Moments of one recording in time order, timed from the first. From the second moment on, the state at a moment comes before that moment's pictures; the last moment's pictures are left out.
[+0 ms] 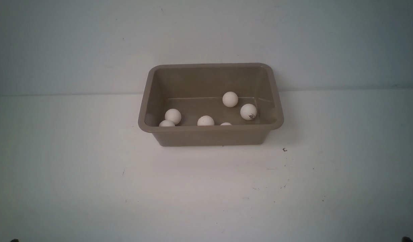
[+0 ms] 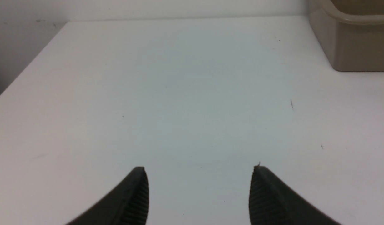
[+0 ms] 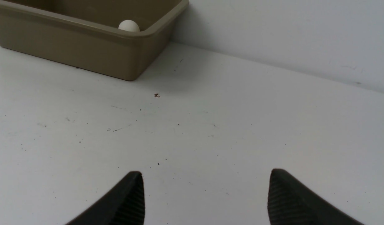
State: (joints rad) right arm 0.08 -0.01 0.02 0.31 0.44 -0.48; left arm 0.12 -0.01 0.03 -0.08 0.40 0.06
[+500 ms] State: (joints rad) right arm 0.08 -0.01 0.02 0.31 0.44 -0.48; left arm 0.12 -0.01 0.03 -0.06 0.40 0.11
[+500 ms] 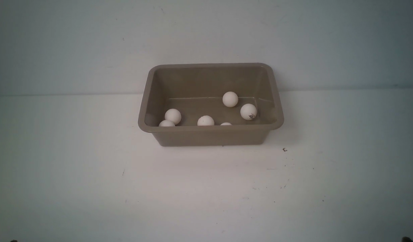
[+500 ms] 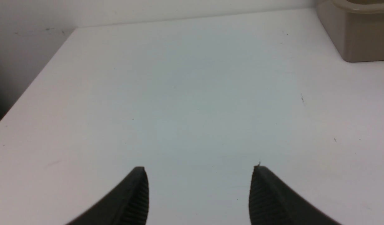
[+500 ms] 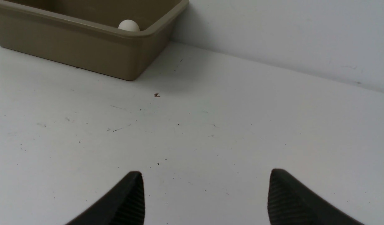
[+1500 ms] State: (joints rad) right arm 0.08 -0.01 0.02 0.31 0.43 -0.41; left arm 0.12 -0.01 0.03 -0.07 0.40 0.11
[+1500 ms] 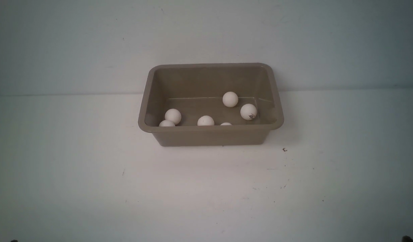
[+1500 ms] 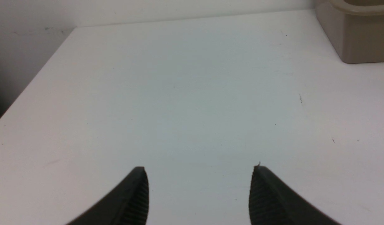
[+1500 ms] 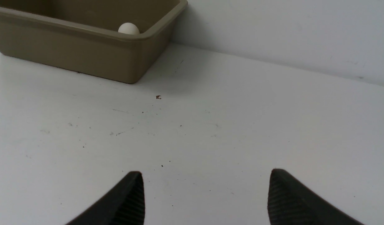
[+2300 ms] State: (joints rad) right arm 0.08 -0.01 0.02 -0.01 0.41 0.07; left arm 0.12 -0.01 0.03 -0.07 0.40 0.11
